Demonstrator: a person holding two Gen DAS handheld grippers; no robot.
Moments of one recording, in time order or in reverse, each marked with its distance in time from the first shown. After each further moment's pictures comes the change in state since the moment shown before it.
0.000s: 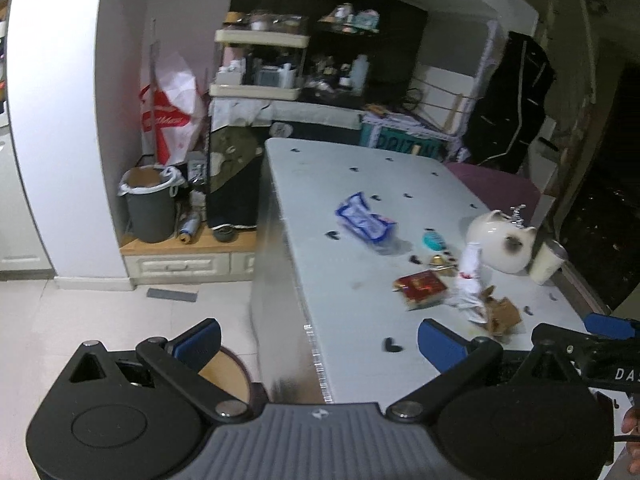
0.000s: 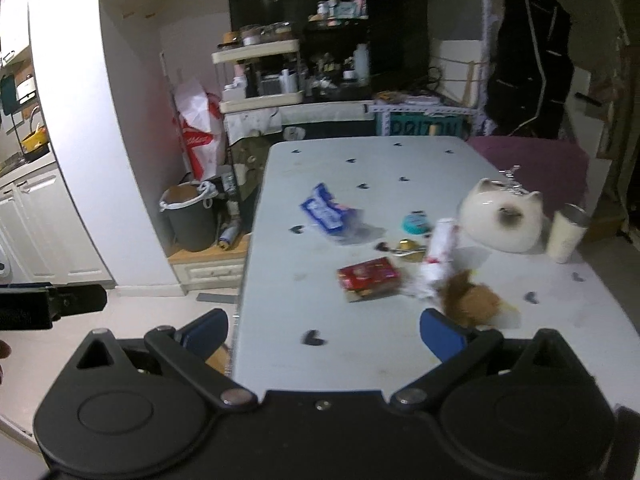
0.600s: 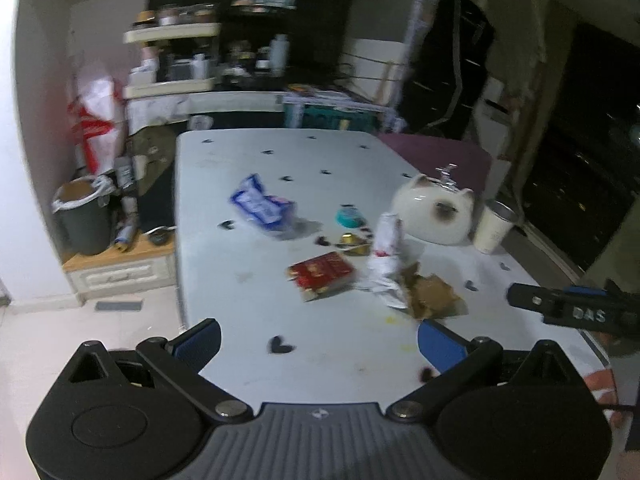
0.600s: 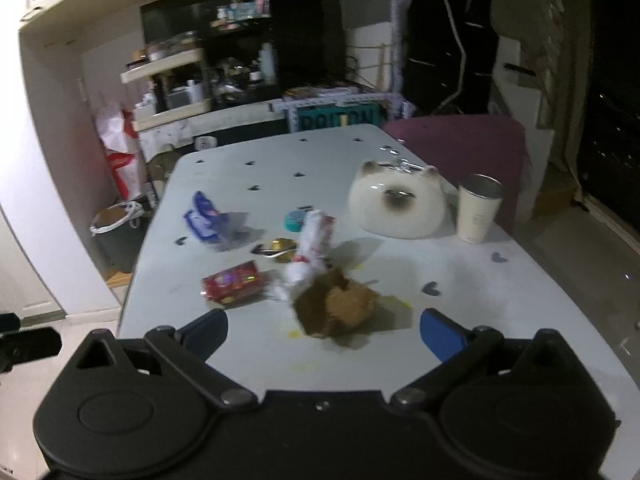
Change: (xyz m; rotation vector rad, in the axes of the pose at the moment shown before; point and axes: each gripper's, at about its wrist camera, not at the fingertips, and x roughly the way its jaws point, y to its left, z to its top) left arm 0.058 -0.124 -0.009 0.132 0.040 -0.117; right arm 0.033 -0.145 -0.007 0.123 0.013 -0.131
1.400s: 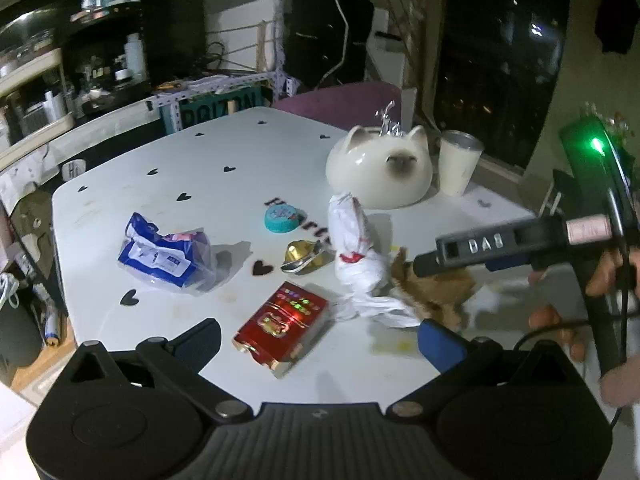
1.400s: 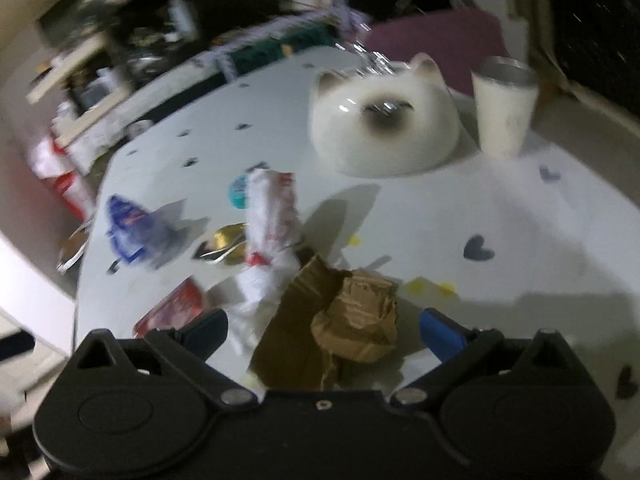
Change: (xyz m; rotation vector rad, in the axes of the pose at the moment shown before) left arm 0.168 0.002 0.047 0.374 0.075 -0.202; right arm 0.190 -0.020 0.018 0.311 0.205 -0.030
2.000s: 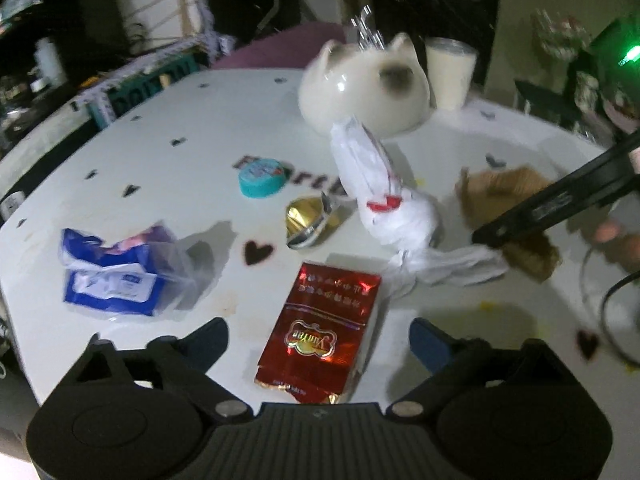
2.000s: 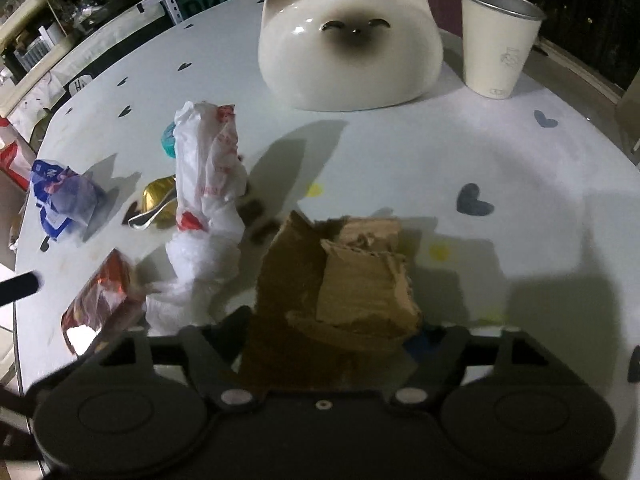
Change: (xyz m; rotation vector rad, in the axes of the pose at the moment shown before) left arm 0.110 0.033 0.003 0.259 0.147 -0.089; right arm 0.040 -0.006 -0.005 -0.019 0.136 -0.124
